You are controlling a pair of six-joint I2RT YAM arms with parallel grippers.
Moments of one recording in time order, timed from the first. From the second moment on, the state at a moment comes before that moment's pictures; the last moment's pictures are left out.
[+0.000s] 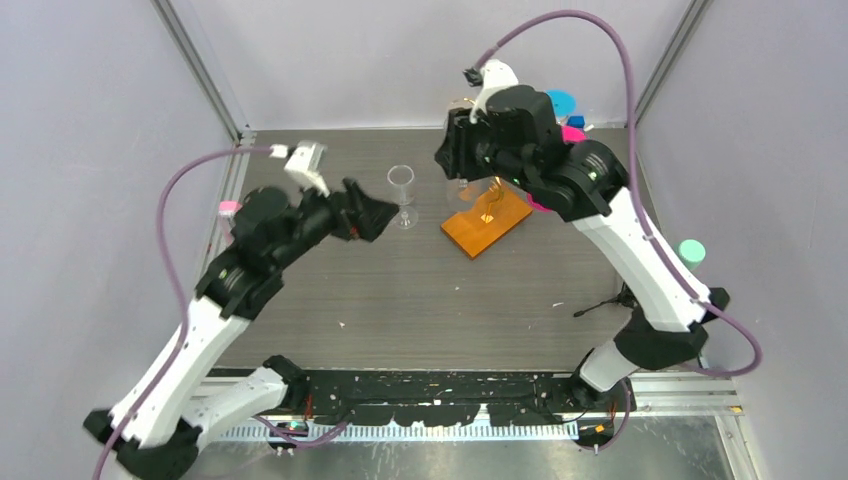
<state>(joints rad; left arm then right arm) -0.59 0.80 1.09 -0.42 0.07 -0.43 0.84 1.61 2.18 -0.96 0.21 0.36</state>
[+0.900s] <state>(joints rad) -0.59 1.56 1.64 -0.16 0.15 -0.79 0.83 1.15 1.73 -1.02 0.48 0.45</state>
